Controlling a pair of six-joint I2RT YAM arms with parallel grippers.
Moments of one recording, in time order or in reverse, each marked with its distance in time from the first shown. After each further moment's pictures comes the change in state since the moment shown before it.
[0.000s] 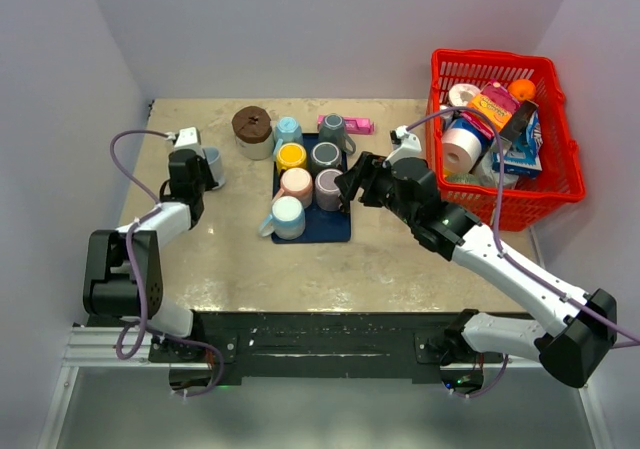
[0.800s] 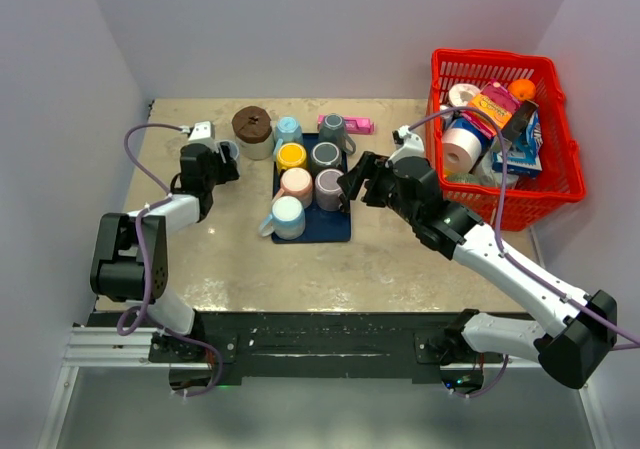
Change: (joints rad) left arm -0.053 0.114 0.067 0.081 0.095 -0.032; right arm -0.021 -0.003 0.000 -0.019 -0.003 -0.003
